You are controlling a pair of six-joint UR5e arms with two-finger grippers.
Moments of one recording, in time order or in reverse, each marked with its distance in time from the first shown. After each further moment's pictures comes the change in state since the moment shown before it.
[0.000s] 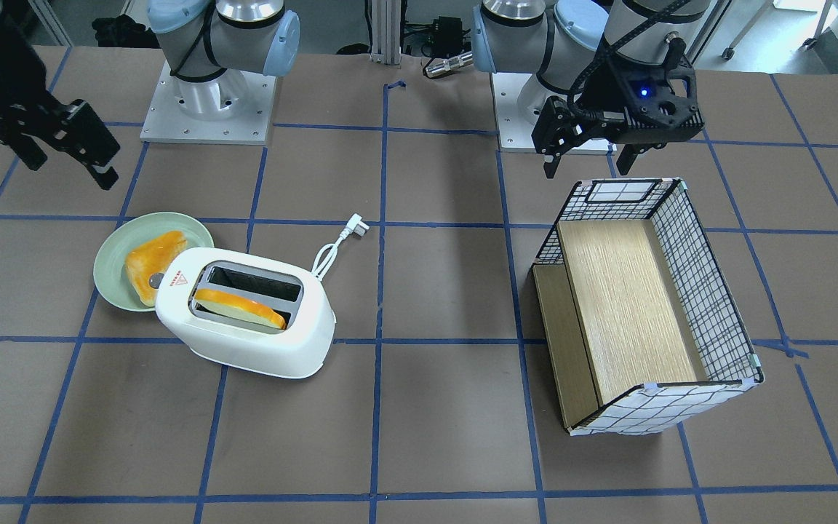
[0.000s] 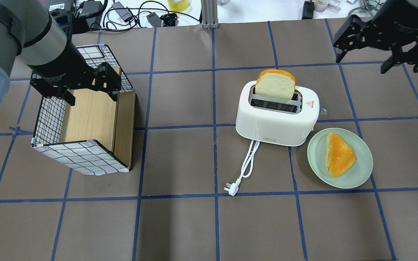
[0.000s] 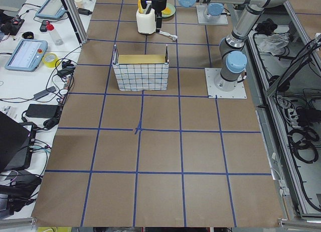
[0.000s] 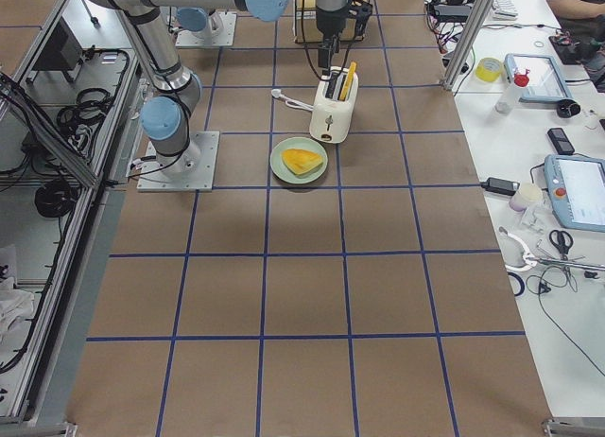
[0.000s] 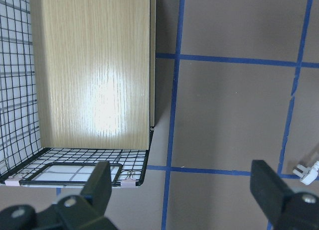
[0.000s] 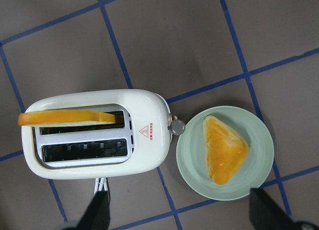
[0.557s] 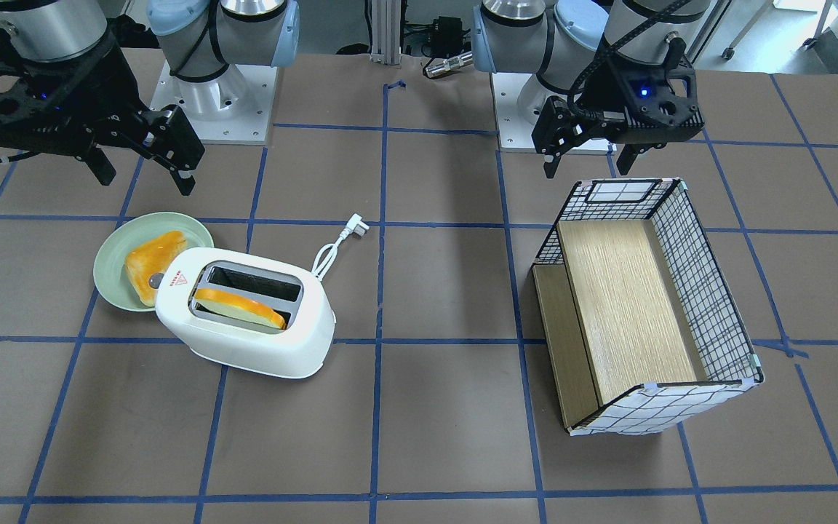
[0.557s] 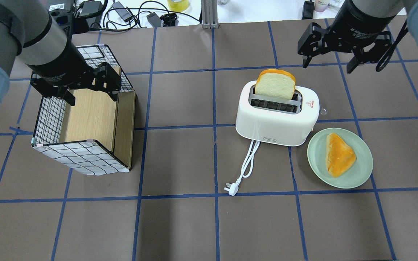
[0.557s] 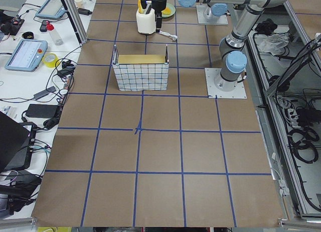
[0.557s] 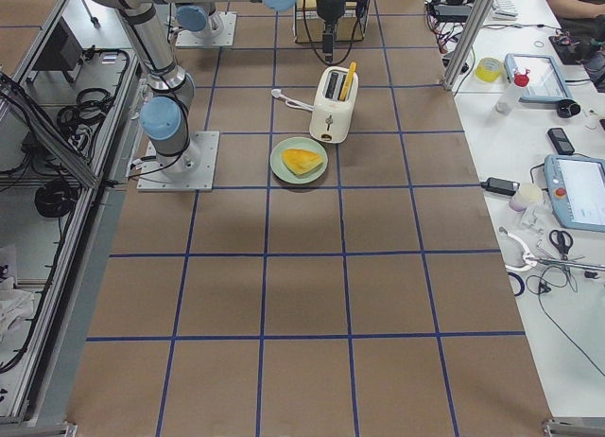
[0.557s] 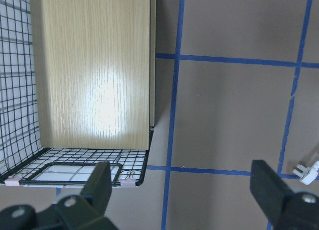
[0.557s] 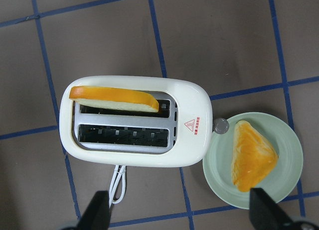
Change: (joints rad) left arm 0.000 0.000 0.000 0.000 0.000 0.000; right arm 0.095 0.030 0.001 -0.035 0.014 -0.088
